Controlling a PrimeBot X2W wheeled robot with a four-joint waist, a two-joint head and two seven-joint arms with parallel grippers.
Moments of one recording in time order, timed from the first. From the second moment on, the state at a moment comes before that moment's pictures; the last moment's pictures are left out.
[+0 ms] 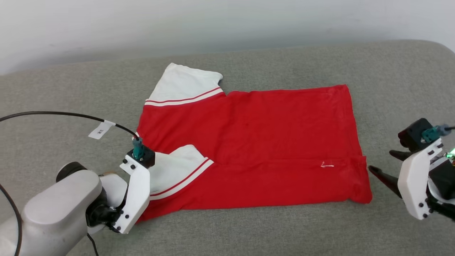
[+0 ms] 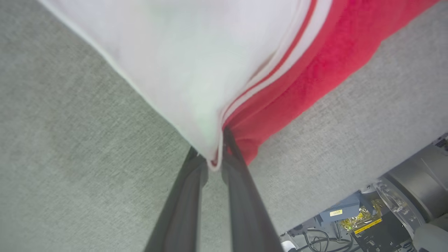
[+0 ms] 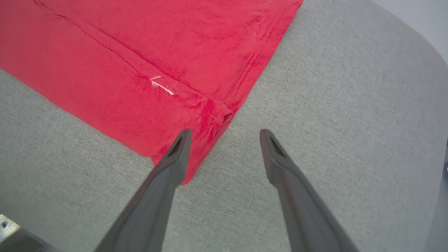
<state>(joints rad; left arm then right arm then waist) -0.80 0.72 -1.17 0.38 -0.99 -0.13 0.84 -0.50 -0.79 0.68 0.19 0.70 0.13 0.44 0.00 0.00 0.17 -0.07</state>
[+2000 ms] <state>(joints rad) -0.70 0.85 -1.28 0.19 -1.12 -0.12 0.74 -0.44 -0.98 0.93 0.12 0.99 0.13 0.67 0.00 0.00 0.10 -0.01</state>
